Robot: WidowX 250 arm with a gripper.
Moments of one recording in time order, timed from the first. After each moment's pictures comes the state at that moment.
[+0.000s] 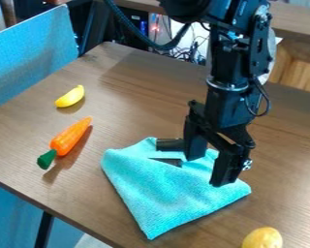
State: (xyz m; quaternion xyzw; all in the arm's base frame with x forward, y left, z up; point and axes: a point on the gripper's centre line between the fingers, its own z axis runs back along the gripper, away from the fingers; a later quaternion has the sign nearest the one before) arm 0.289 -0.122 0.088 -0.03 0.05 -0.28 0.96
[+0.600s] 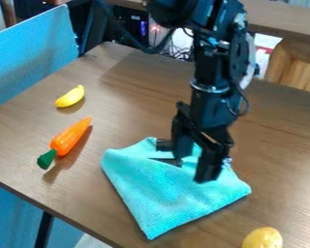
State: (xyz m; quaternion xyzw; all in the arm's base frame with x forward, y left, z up) arm 0.297 -0.096 0.074 -0.02 0.06 -0.29 0.95
